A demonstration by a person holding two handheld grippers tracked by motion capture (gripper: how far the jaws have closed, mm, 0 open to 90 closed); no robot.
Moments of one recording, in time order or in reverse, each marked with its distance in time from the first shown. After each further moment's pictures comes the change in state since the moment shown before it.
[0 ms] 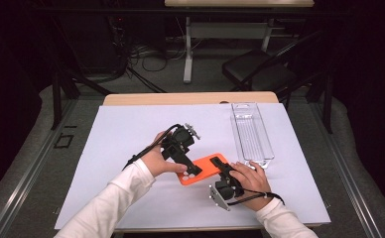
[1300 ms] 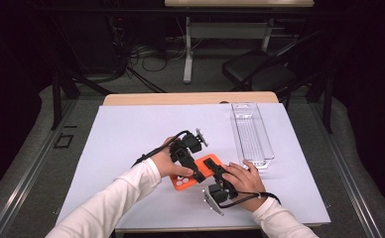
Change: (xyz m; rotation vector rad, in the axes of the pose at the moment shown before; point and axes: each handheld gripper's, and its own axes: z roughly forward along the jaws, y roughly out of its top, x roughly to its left) left arm -0.003 0.010 0.029 0.153 -0.077 0.016; right arm 0.002 0.016 0.004 -0.030 -0.013 -0.097
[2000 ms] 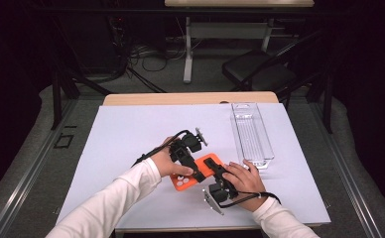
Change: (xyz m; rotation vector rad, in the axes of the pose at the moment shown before) left arm 0.002 0.000 -0.001 -0.001 -0.024 -0.017; right arm -0.002 0.000 -0.001 0.007 -0.003 0.006
